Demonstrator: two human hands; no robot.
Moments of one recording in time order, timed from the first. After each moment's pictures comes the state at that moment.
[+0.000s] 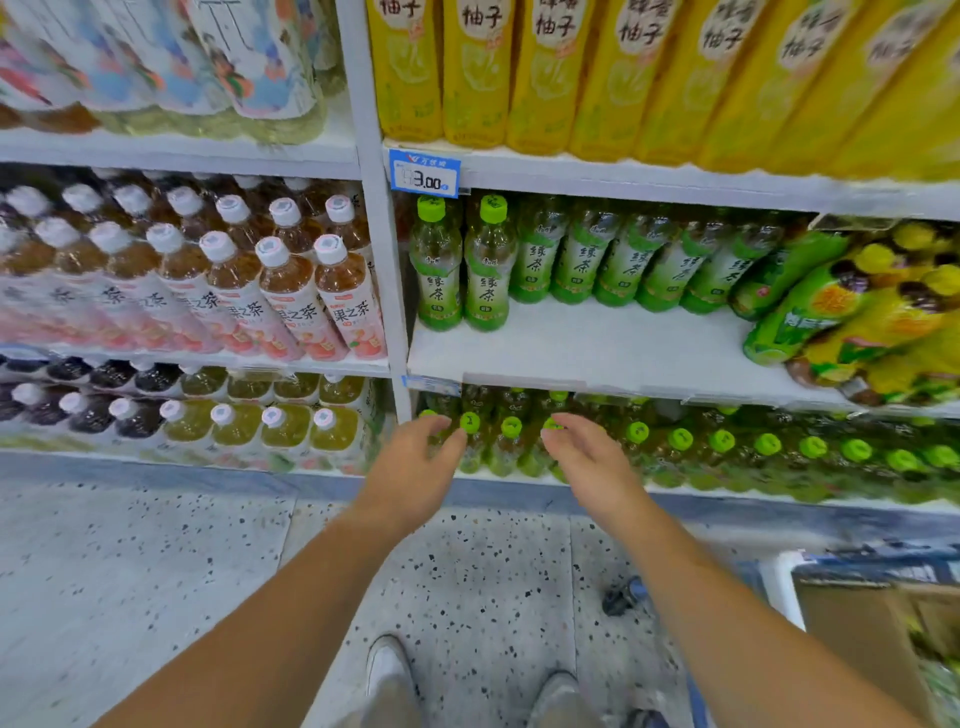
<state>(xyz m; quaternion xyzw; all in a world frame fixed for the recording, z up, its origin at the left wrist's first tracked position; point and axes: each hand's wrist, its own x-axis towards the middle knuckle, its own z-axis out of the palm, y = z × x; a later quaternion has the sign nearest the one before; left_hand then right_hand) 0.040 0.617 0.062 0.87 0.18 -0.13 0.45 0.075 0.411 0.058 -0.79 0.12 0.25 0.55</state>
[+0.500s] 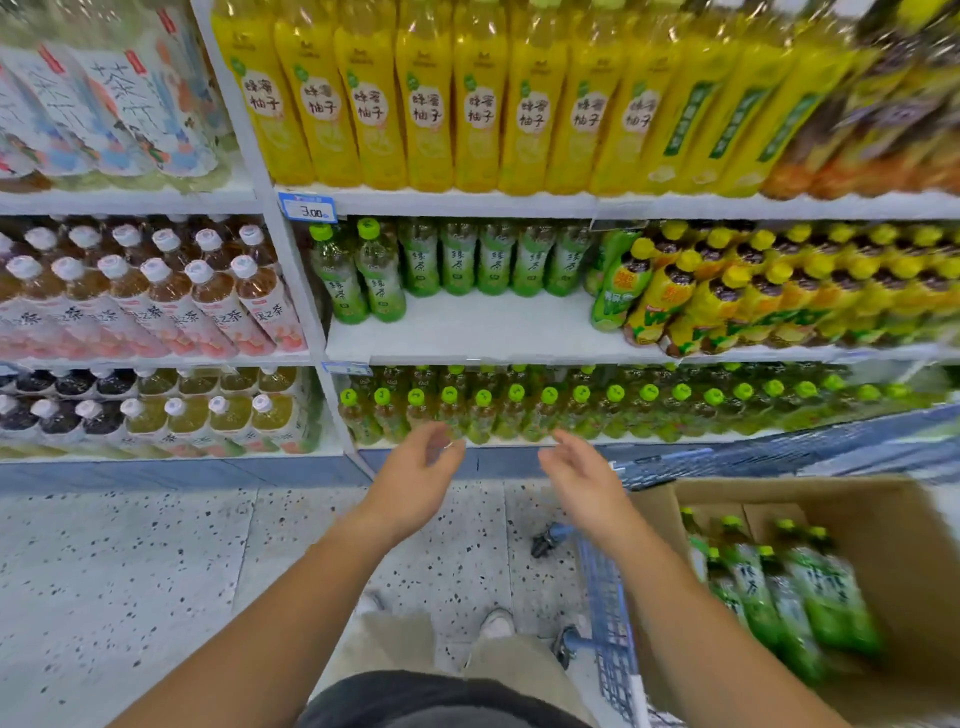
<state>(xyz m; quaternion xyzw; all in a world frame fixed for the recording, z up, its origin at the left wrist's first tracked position) -0.044 0.468 0.159 0.82 0.15 -0.19 0.52 -0.039 0.251 0.152 -0.78 0.17 0.24 0.56</state>
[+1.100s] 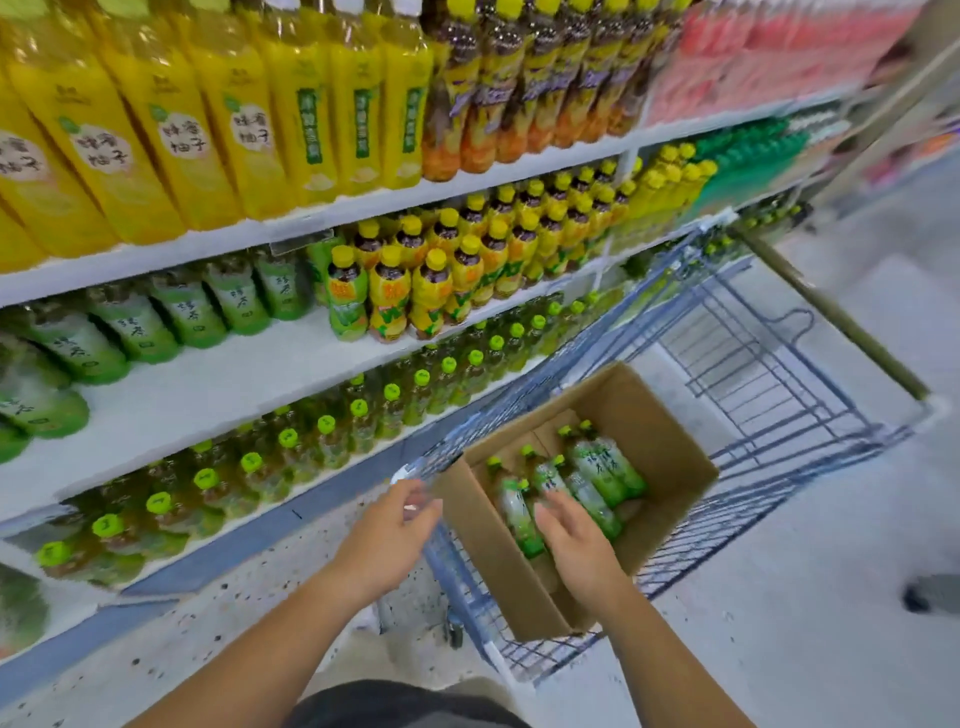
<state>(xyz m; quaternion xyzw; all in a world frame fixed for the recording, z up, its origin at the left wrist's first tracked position) -0.028 0.283 0.143 0.79 -0.08 -0.40 0.47 -0.150 0.086 0.169 -0.73 0.43 0.10 0.52</state>
